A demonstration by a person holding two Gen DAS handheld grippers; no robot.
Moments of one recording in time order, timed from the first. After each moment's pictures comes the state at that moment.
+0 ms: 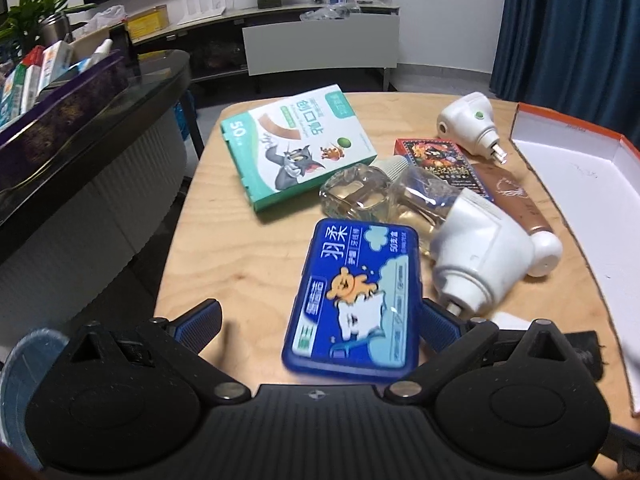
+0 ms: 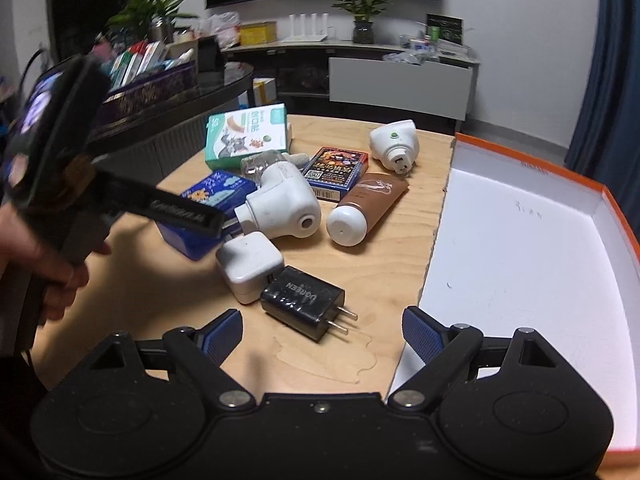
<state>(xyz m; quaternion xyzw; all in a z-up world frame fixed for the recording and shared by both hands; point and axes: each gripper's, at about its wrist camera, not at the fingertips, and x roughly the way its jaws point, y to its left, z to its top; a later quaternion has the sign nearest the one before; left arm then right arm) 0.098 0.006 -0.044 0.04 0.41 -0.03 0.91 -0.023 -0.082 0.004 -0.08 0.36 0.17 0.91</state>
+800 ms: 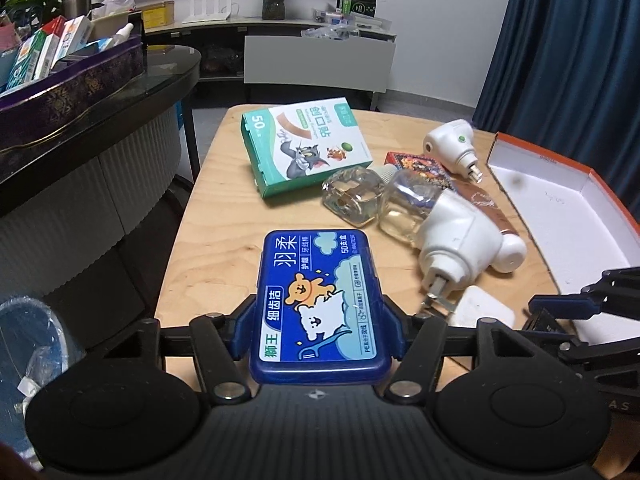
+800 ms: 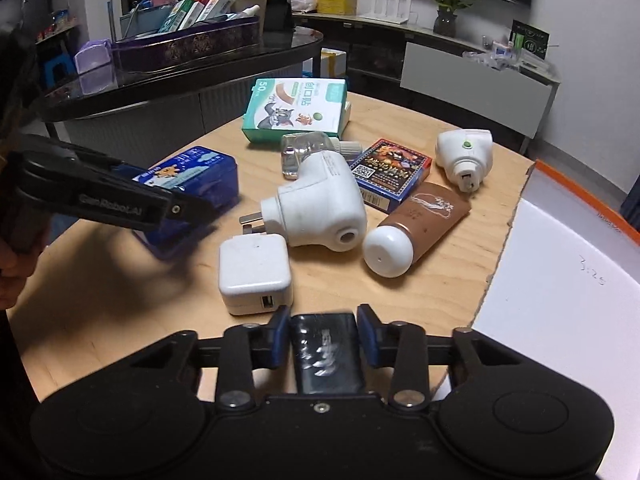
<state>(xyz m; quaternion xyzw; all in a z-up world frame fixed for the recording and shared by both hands) 0.061 0.032 -0.033 -0.01 0.38 -0.05 0.92 0.025 -0.069 -0.007 -0.13 0.37 0.25 0.88</state>
